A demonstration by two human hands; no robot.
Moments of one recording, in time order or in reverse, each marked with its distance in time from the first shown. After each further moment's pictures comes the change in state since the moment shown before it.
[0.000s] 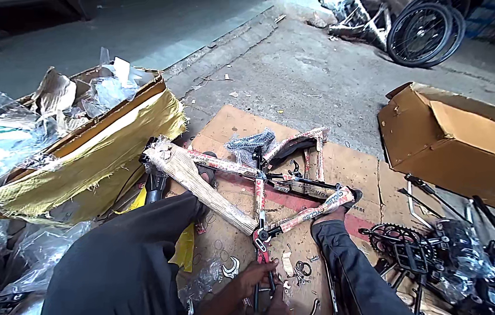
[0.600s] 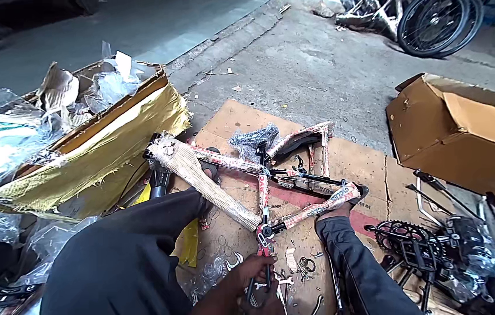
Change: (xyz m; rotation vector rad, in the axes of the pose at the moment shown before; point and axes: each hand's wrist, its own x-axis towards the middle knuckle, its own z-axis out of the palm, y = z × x) left_hand -0.003 0.014 -0.017 0.148 -0.001 -0.072; right_hand -0.003 -0.009 0.013 0.094 -0.067 -0.078
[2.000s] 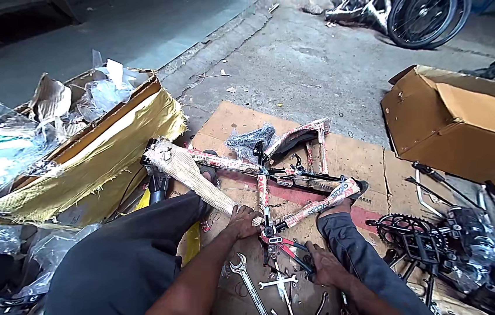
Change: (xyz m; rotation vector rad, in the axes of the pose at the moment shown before) left_hand 0.009 0.118 -0.065 1.467 0.374 0.387; right_hand 0.118 0.034 -0.160 -0.768 -0.143 -0.235
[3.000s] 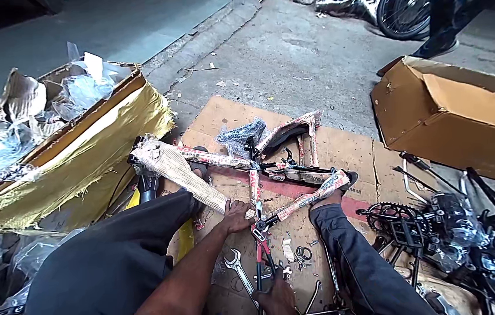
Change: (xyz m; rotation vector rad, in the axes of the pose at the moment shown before) left_hand 0.004 0.000 0.004 -0.084 0.038 0.006; right_hand -0.071 -0.142 0.075 0.613 0.078 0.382
